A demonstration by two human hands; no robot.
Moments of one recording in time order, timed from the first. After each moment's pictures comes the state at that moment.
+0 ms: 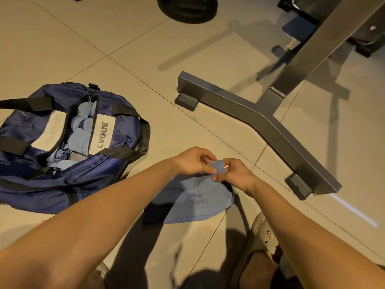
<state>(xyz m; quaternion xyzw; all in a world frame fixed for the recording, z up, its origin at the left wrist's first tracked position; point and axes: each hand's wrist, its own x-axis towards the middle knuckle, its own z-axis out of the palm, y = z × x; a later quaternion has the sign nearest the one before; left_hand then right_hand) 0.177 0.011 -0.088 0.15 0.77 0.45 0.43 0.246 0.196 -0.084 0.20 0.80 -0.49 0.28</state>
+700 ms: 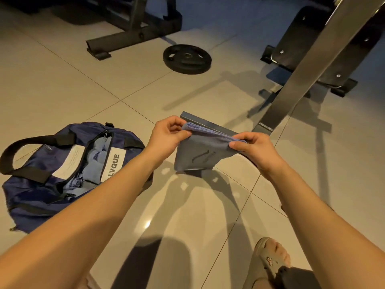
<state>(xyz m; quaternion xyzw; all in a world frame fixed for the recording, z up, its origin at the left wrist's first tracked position) 0.133 -0.045 0.039 0.07 0.74 0.66 0.07 0.191 0.219 0.055 0.12 0.78 -0.62 0.03</state>
